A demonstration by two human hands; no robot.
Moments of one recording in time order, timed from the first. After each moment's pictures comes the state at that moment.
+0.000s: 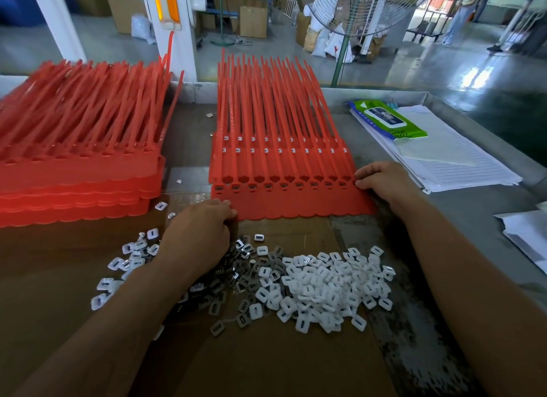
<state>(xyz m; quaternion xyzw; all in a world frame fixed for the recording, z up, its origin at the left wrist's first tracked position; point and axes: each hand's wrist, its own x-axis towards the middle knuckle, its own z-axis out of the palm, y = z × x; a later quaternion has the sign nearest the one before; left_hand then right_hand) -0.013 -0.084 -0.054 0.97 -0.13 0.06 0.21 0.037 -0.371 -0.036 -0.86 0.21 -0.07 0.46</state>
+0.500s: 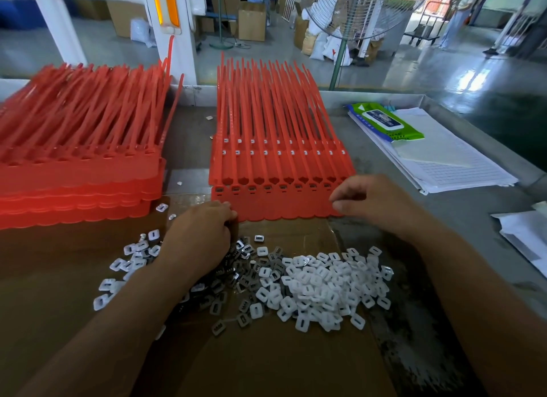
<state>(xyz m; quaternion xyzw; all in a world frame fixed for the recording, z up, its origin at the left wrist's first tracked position) -0.013 -0.083 -0.054 0.97 -0.14 0.06 0.20 -0.021 -0.334 -0.008 -0.93 -0.04 0.00 0.36</state>
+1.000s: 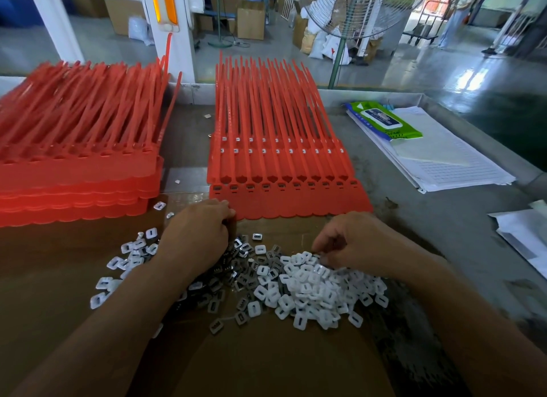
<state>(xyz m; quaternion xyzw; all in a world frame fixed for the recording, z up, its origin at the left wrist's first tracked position) -0.014 -0.083 -0.053 0.97 -0.14 0.05 0.19 -0.055 -0.310 -0.017 -0.96 -0.12 0.13 0.22</state>
